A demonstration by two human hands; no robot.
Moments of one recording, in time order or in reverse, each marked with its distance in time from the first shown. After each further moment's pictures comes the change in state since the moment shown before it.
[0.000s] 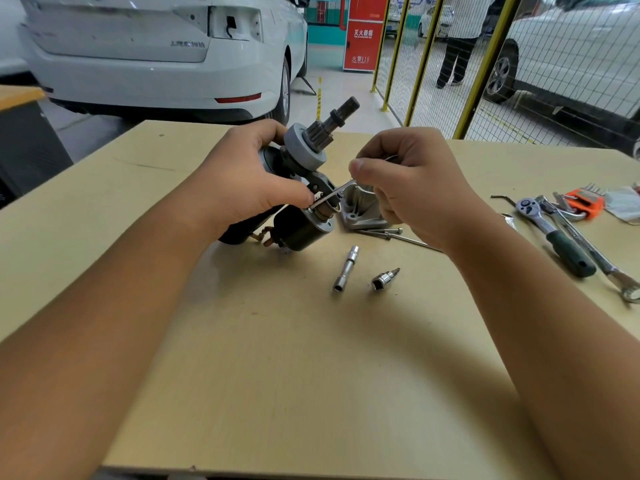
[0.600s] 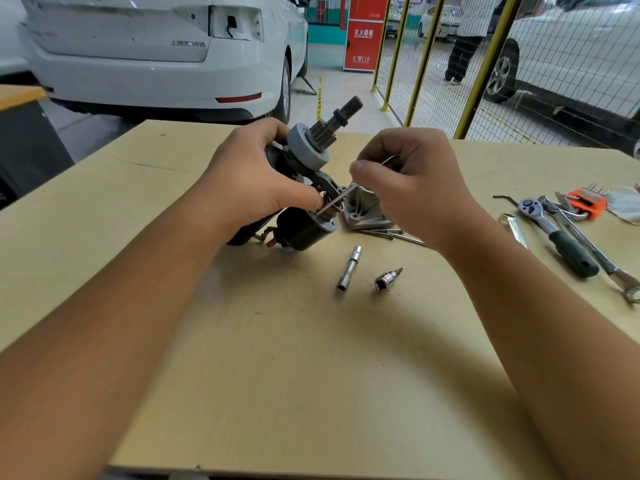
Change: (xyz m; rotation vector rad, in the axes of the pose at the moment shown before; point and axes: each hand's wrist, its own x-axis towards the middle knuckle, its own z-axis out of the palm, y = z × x) left_hand -0.003 0.000 0.004 0.031 0.074 0.000; right_hand -0.004 -0.001 0.005 -0.186 0.096 -0.159
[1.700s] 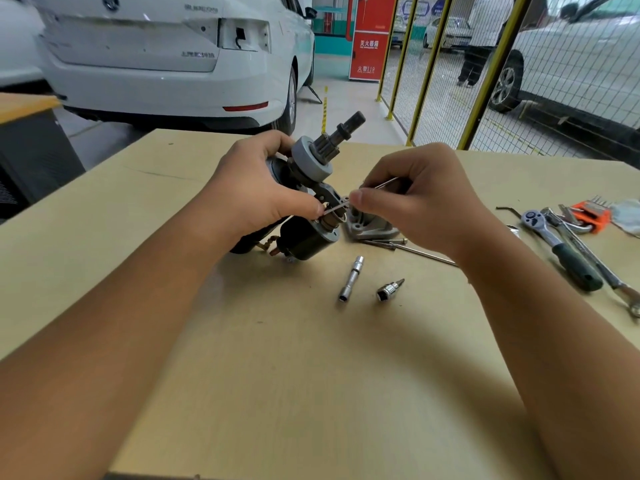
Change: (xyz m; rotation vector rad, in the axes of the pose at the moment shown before) left_hand 0.001 -0.001 -0.002 -0.044 0.009 -0.021; right_hand 0.001 0.005 -0.015 -0.103 -0.128 -0.077
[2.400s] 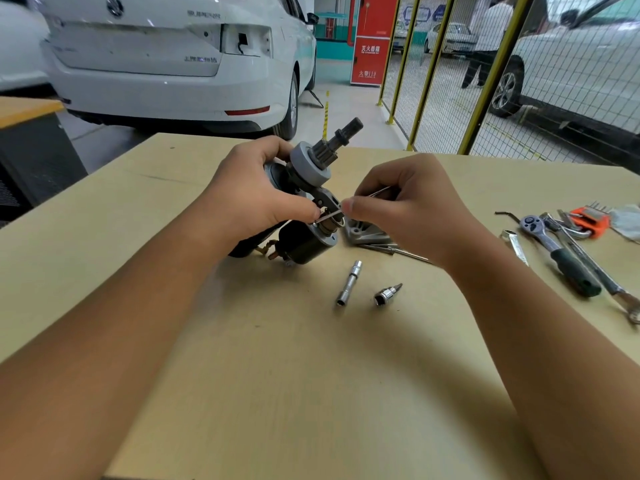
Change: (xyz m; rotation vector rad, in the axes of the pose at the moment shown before) left_hand -0.002 0.003 0.001 0.006 0.009 0.003; right_hand 0.001 -0.004 0.007 0.076 -0.018 0.099
